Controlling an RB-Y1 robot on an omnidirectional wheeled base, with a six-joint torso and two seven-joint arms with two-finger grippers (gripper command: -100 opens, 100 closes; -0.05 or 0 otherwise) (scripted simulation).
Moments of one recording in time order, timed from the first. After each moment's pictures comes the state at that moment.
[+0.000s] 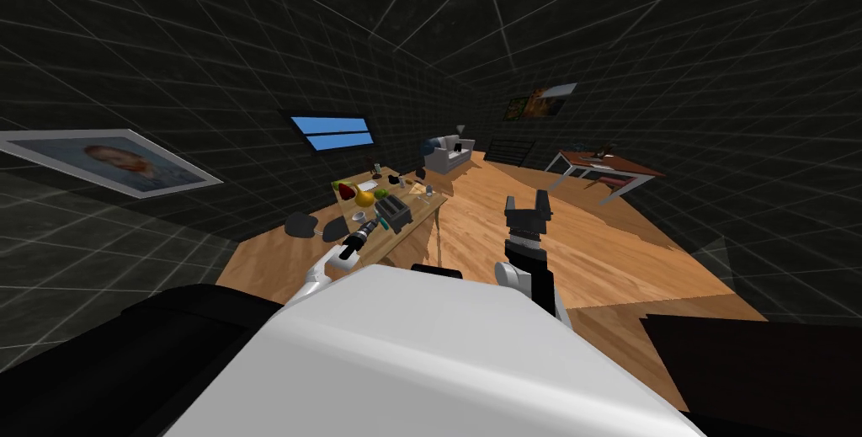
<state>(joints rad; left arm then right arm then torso) 0.39 0.57 0.08 -1.59 -0.29 -0.04 -0.19 0.48 -0.03 0.00 -2.25 -0.08 -0.45 -0.13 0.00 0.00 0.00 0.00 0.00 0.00</state>
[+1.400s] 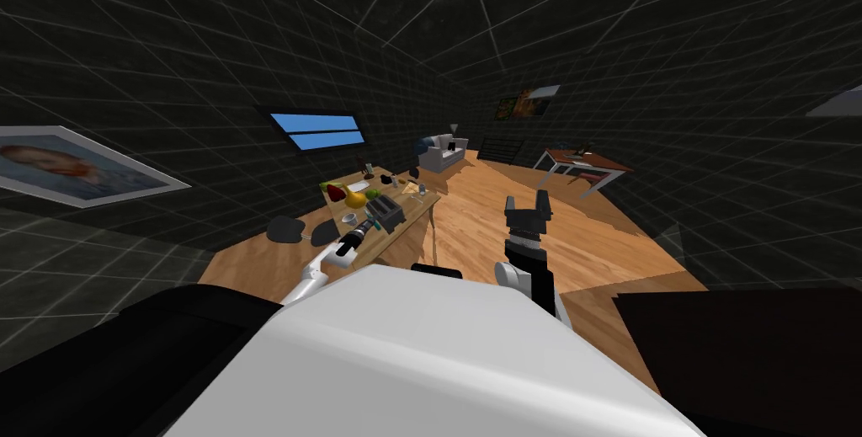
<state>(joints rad) 0.37 0.61 0.08 -1.58 -0.18 0.02 -0.18 0.48 -0.03 0.00 -2.25 -0.08 -0.45 -0.13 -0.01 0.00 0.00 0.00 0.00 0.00</state>
